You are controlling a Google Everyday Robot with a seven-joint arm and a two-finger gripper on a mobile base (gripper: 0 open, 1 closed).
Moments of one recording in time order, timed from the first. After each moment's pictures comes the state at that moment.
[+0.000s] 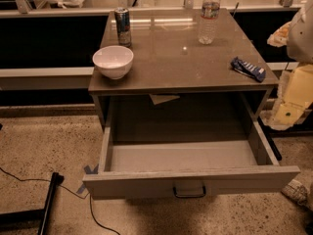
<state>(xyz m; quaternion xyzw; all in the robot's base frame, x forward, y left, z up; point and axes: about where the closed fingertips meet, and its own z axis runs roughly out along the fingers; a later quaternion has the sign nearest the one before) 0.438 -0.217 0.976 -0.60 0.78 -0.03 0.16</state>
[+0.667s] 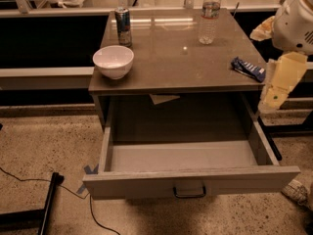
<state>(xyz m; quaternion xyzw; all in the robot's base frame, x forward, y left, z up) 0.479 -0.208 0.968 -0.64 0.75 0.00 0.17</state>
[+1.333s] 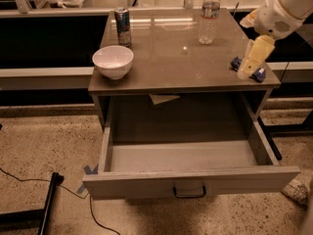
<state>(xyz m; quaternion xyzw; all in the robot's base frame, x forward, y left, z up) 0.628 -0.237 0.929 -0.61 0.75 0.04 0.25</state>
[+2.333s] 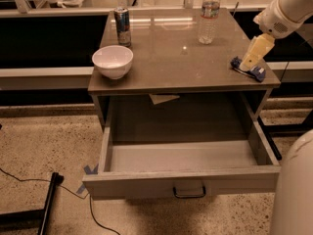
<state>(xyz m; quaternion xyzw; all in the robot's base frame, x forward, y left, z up) 0.699 -0.289 0.906 -0.54 0.79 -0.01 0.28</state>
